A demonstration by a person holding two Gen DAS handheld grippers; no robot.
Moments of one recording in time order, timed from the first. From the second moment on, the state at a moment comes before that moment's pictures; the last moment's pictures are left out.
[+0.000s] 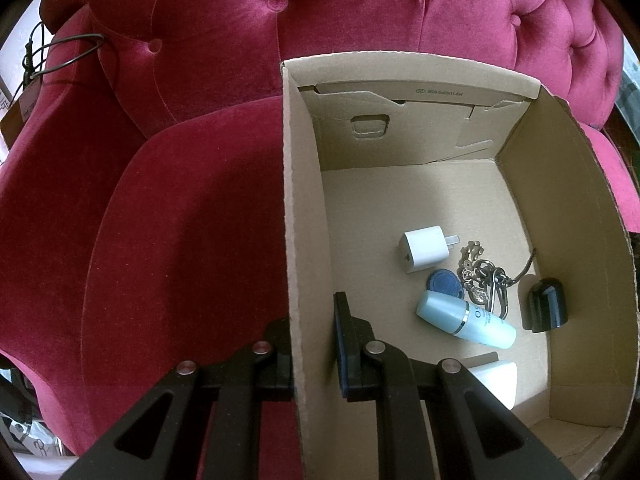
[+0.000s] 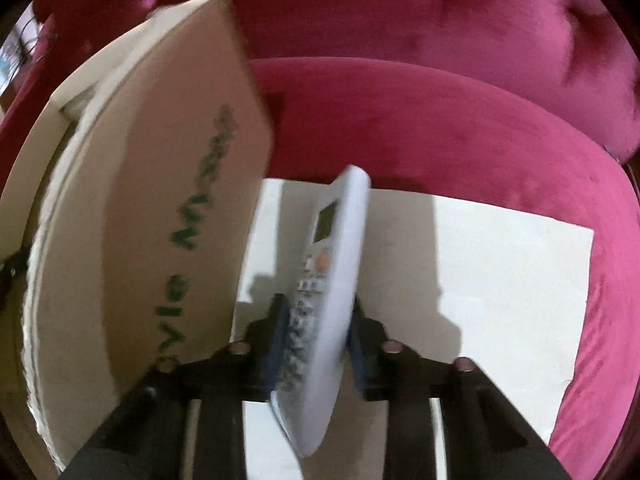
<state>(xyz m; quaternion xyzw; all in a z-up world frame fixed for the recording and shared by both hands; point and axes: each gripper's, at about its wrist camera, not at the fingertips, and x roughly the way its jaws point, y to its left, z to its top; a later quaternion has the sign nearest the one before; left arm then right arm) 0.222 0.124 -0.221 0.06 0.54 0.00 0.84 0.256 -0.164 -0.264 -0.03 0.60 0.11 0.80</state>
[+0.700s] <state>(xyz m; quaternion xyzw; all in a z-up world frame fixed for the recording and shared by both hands) 0.221 0.127 -0.219 0.06 0.54 0.00 0.84 0.241 -0.169 -0.223 -0.04 0.58 0.08 0.81</state>
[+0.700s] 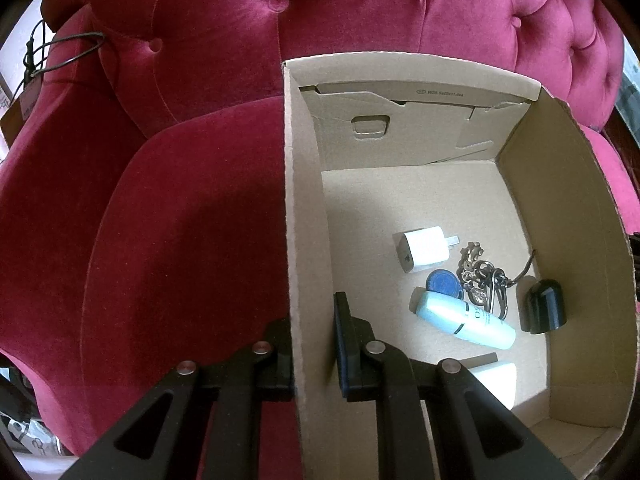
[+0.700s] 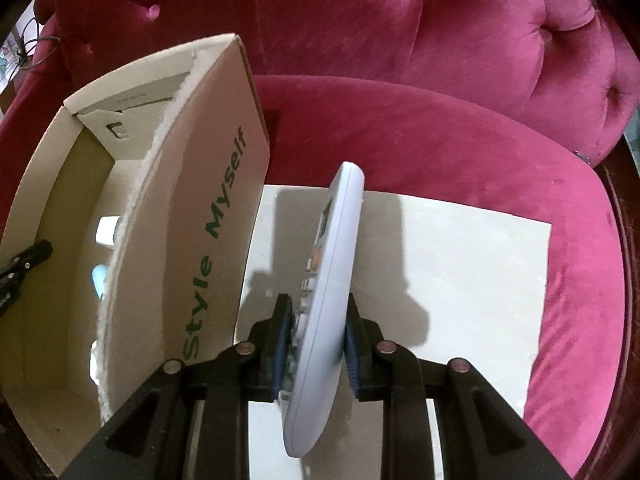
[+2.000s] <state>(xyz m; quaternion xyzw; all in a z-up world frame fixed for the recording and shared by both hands) 0.221 0.129 -0.219 0.05 0.54 0.00 0.84 0.206 -0.141 -0.131 -0.05 0.54 0.04 0.84</state>
